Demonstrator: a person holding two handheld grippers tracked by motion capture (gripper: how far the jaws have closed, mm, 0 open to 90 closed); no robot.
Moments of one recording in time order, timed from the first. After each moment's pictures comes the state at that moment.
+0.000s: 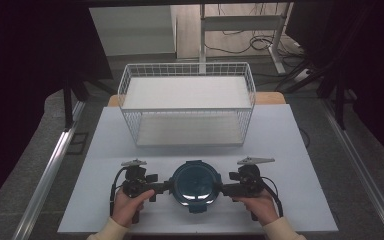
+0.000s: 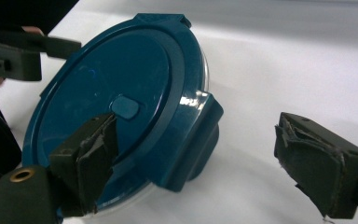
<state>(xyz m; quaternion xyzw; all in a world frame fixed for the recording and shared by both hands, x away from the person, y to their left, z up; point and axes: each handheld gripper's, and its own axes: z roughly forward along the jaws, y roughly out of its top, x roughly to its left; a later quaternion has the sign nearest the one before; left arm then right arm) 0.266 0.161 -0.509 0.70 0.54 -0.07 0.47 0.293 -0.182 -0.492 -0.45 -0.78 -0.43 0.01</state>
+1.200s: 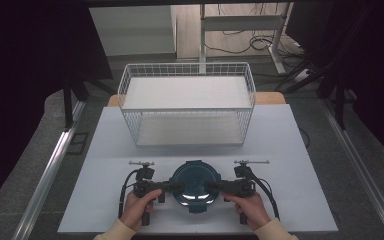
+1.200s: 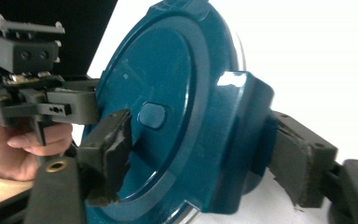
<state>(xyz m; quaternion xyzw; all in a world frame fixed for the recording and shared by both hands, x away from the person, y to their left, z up) 0.273 0.145 -0.527 0.67 0.54 -0.18 0.49 0.298 -0.172 -0.513 -0.52 -0.71 -0.45 0.16</state>
